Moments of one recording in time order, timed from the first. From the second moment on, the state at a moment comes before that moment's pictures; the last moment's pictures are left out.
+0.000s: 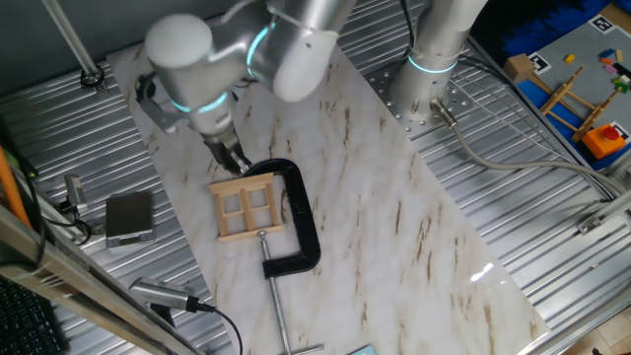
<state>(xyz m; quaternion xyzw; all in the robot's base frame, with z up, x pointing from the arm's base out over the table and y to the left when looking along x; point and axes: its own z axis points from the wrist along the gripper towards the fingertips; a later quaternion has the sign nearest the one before) 0.546 0.018 0.074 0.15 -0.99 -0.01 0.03</state>
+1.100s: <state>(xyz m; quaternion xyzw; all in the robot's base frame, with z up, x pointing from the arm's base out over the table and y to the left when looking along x) 0.559 -0.050 0.079 0.16 -0.99 -0.01 0.04</state>
